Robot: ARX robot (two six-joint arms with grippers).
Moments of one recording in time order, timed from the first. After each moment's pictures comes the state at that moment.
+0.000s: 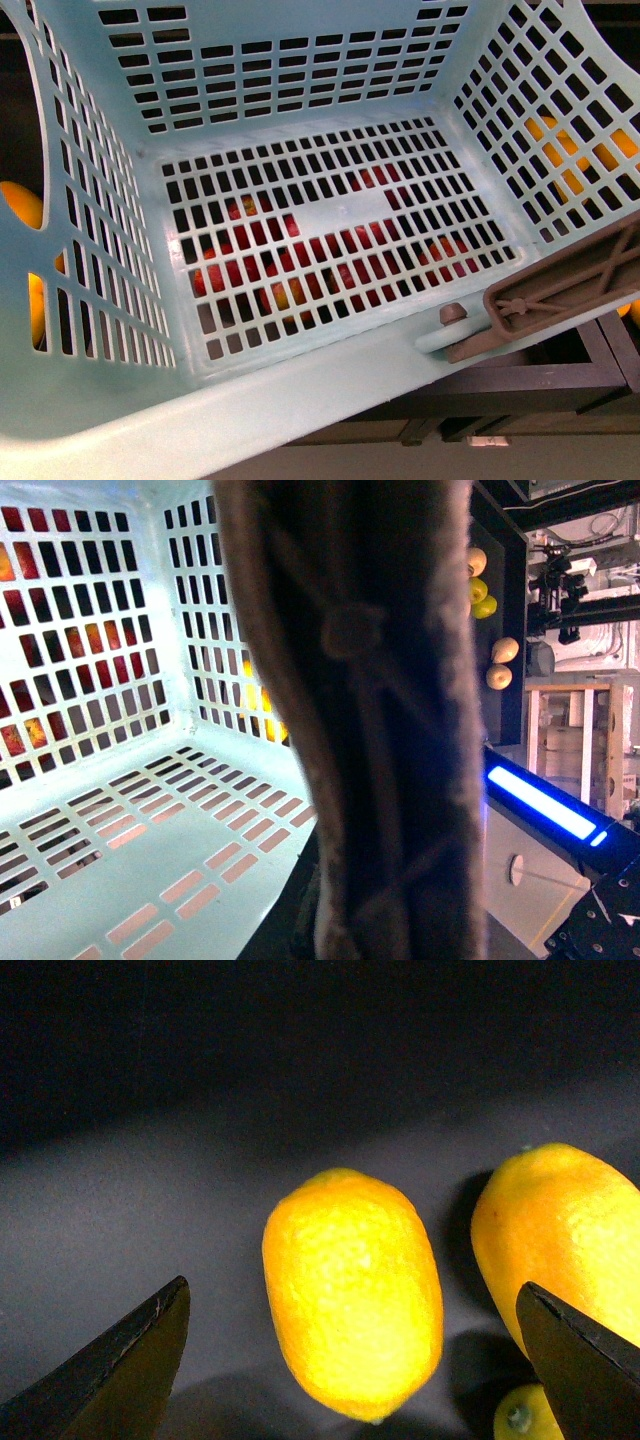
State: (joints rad) left arm -0.75 1.61 1.38 -0.37 0.13 -1.04; right arm -0.57 2.65 1.70 -0.01 -0.10 -0.33
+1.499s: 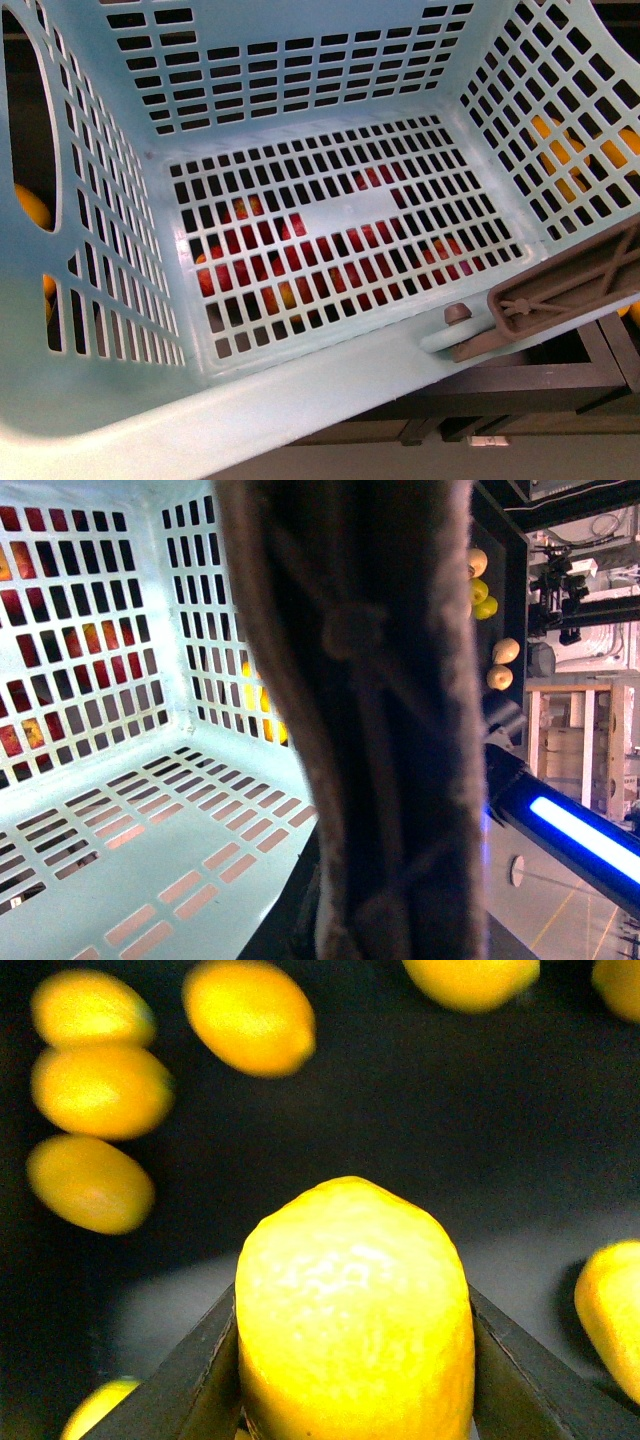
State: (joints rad) left arm -0.75 1.61 1.38 -0.37 0.13 -1.04; right arm -0.56 2.25 1.31 0.22 -0.43 -0.15
